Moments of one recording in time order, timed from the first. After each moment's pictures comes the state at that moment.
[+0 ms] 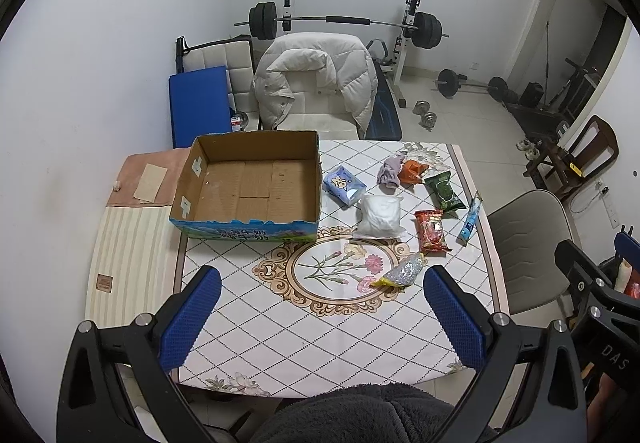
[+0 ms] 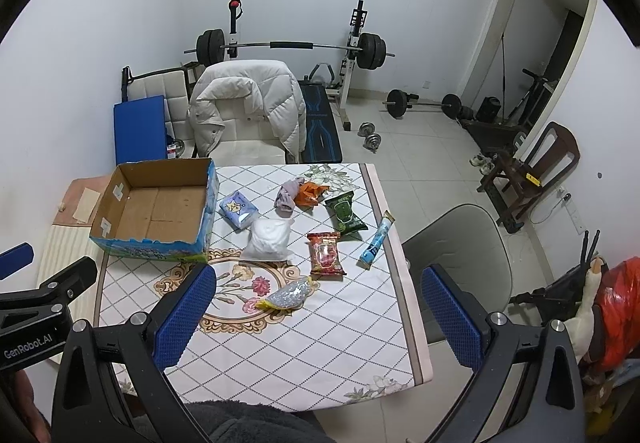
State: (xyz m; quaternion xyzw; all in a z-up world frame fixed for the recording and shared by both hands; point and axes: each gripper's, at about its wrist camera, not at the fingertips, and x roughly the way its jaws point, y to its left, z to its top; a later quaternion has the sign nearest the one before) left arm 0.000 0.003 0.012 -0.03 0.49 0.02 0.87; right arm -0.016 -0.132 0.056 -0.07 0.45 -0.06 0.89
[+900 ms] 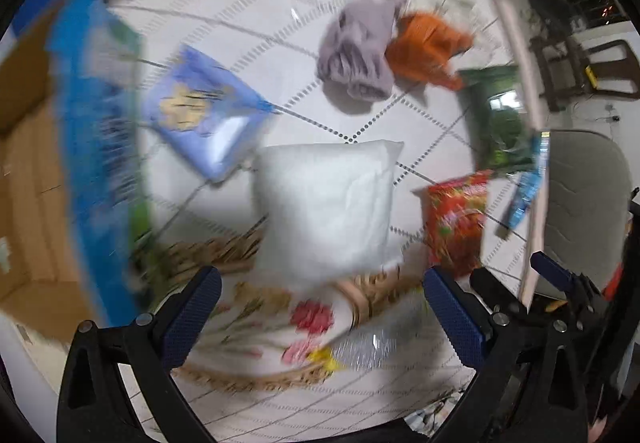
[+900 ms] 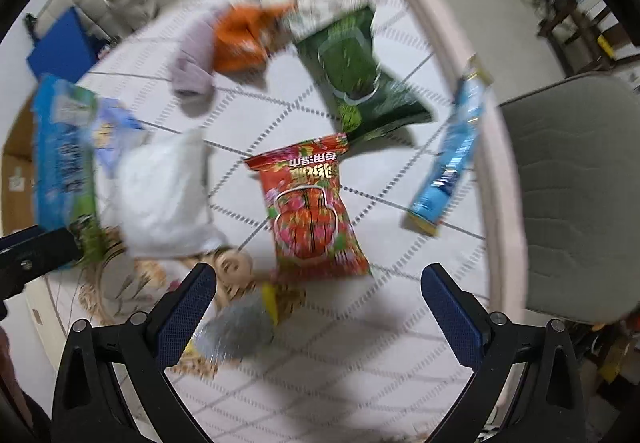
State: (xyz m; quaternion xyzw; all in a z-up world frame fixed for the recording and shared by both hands) left arm 0.307 -0.112 -0.349 -0.03 0.76 -0.07 0.64; right arm 0.264 -0.291 -0.346 0.06 0.72 -0.05 0.69
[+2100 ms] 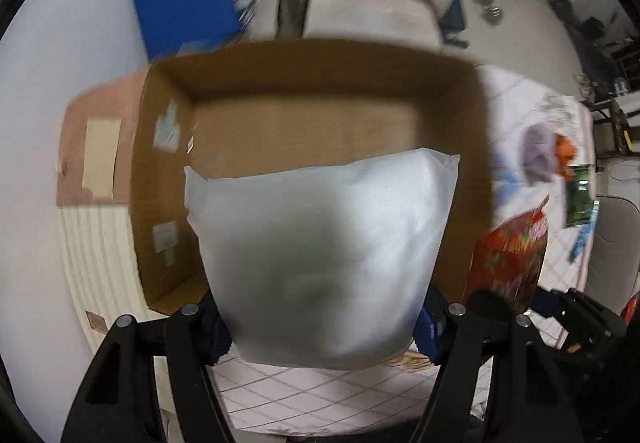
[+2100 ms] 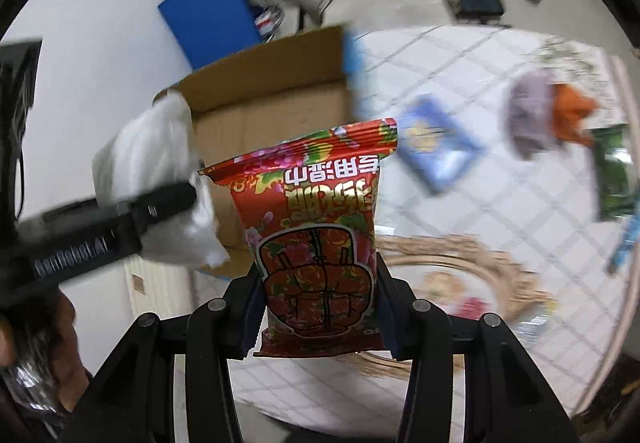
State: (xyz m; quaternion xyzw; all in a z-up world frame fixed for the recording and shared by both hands) left arm 0.275 0.191 -0.240 -0.05 0.72 0.05 0.69; right arm 0.289 0.049 -0.334 0.09 0.71 0.13 0.68
